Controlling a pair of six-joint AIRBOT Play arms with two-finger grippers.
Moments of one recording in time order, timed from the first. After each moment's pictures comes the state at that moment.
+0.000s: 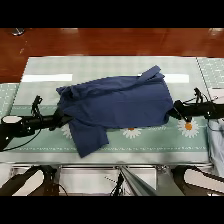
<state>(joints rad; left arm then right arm) 0.24 -1.05 0.40 0.47 -0.94 -1.11 -0.38 -1.35 0.77 -0.84 1.08 1.29</state>
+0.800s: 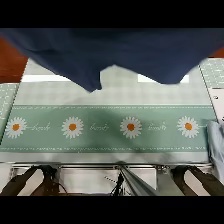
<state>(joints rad) 0.36 -0.92 1.94 0.77 -1.24 -1.40 -0.26 -0.91 2.04 -1.11 1.40 1.53</state>
